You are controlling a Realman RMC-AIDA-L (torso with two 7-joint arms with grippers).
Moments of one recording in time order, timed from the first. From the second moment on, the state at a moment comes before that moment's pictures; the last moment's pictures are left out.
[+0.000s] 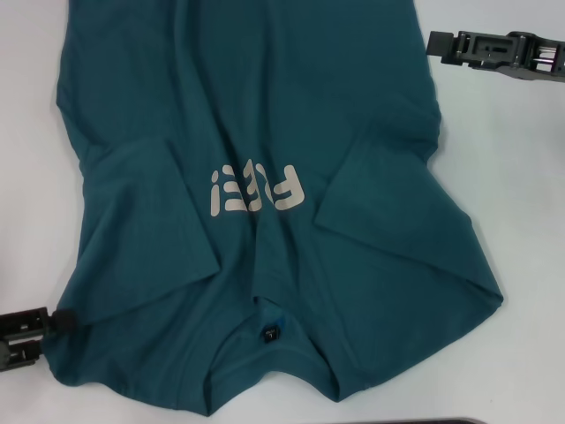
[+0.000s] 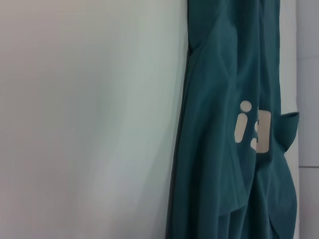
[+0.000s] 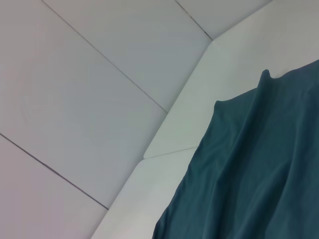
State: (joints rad) left arm -0.24 -2.01 -2.82 -0.69 -0.69 1.83 -2.29; right arm 0.53 2.02 -0.57 -0.74 -1.97 -1.58 2.10
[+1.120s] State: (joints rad) left arm -0.29 -2.01 -2.86 -0.67 -0.73 1.86 -2.24; right arm 0.47 1.87 -0.58 -0.74 -2.12 -1.79 2.21
